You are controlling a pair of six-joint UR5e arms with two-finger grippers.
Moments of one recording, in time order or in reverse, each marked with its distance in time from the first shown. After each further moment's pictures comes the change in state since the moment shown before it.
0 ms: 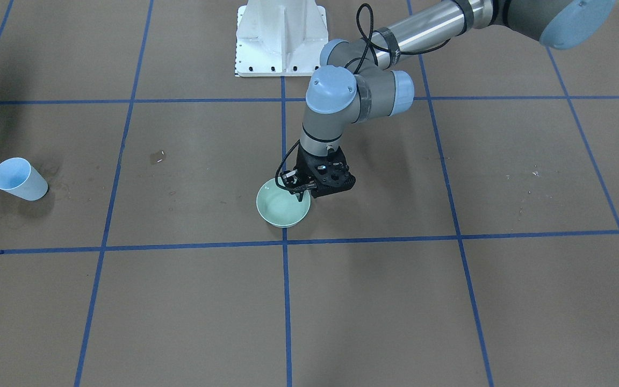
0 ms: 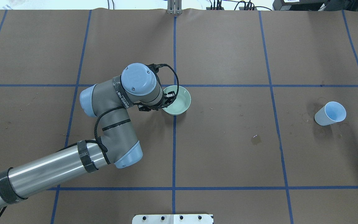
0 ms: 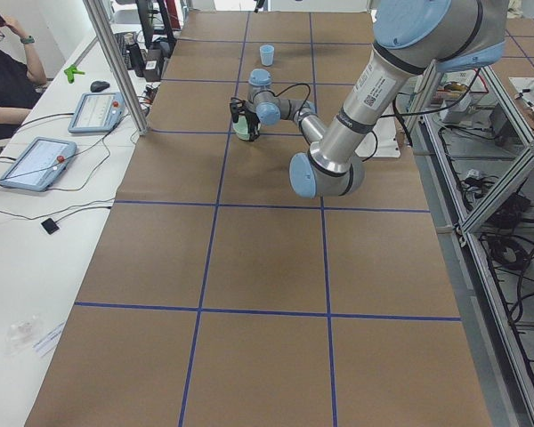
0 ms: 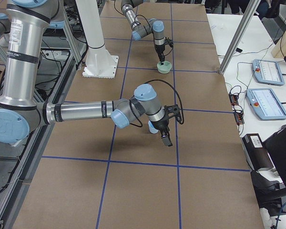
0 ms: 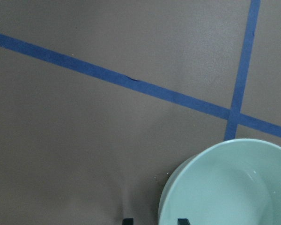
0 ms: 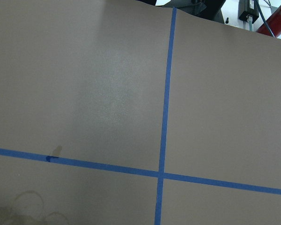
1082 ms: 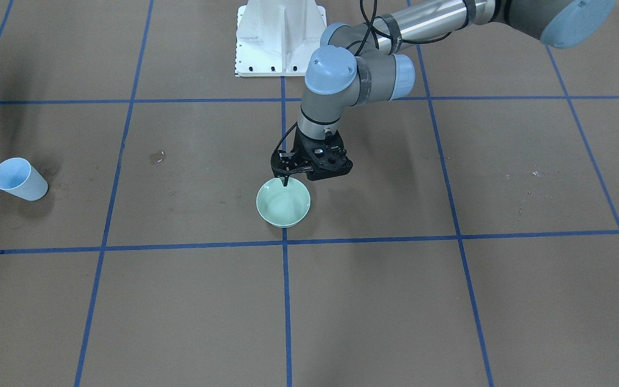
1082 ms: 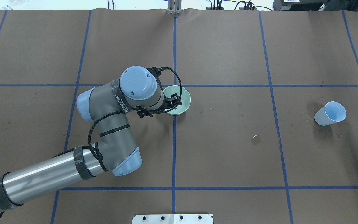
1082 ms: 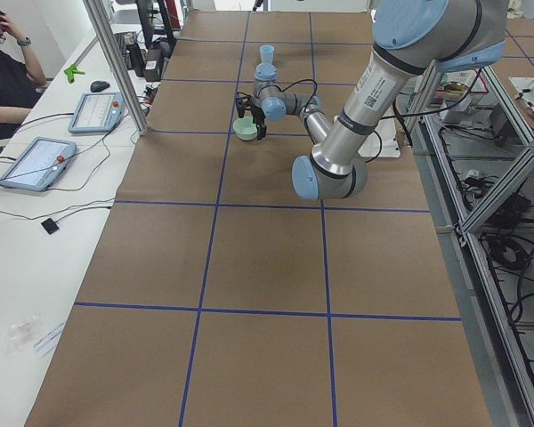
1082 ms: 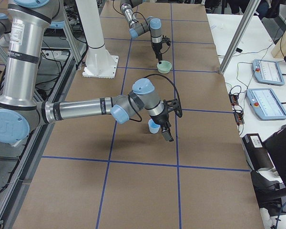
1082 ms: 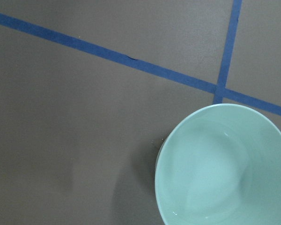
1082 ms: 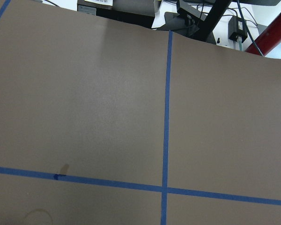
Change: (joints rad) left arm 0.021 0.013 -0.083 0.053 -0.005 0.000; right arm -0.022 -0.009 0.043 0.000 -0.050 0.040
